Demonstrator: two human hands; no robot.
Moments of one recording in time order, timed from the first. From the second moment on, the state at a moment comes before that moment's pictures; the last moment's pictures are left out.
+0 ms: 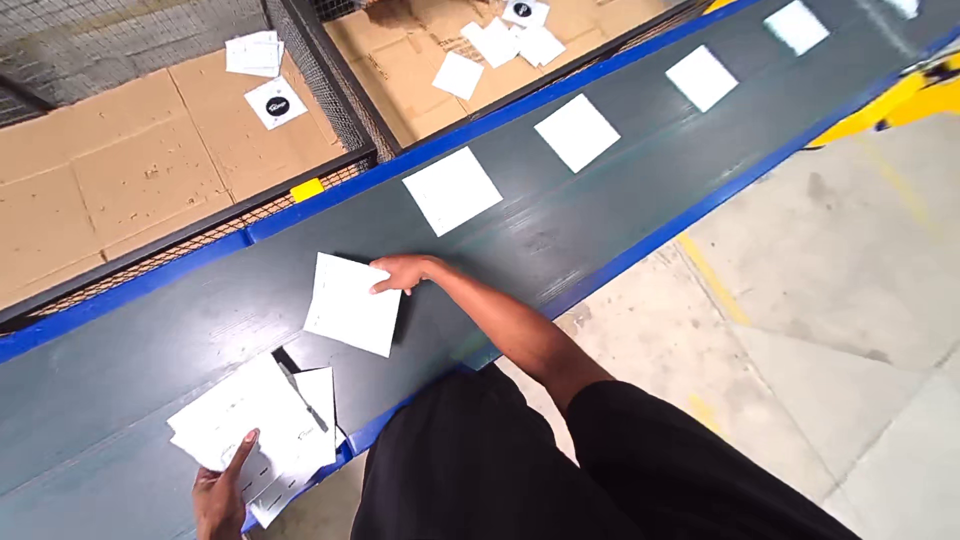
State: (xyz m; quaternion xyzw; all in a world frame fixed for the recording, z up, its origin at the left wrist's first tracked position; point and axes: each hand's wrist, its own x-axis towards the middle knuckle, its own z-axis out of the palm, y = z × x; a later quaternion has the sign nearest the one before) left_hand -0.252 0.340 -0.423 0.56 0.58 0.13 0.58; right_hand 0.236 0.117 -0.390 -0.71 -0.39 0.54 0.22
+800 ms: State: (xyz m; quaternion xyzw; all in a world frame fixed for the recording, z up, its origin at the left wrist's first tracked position) left_hand -0.219 0.298 -0.415 0.58 0.53 0.08 0.61; right_hand 0.281 0.127 -0.434 -0.86 -0.43 0.26 0.08
